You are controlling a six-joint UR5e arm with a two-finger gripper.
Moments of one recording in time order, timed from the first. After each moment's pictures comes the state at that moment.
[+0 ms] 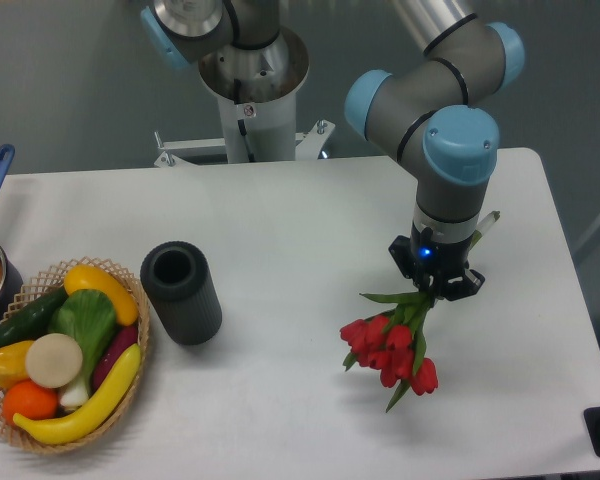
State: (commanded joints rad) arm 2.64 -1.95 -1.57 -1.01 1.52 1.27
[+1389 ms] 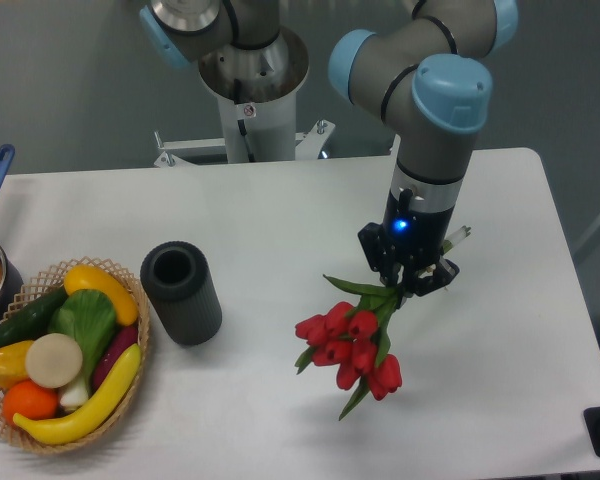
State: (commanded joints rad) arm 2.61 -1.84 -1.57 -1.03 1.26 1.25
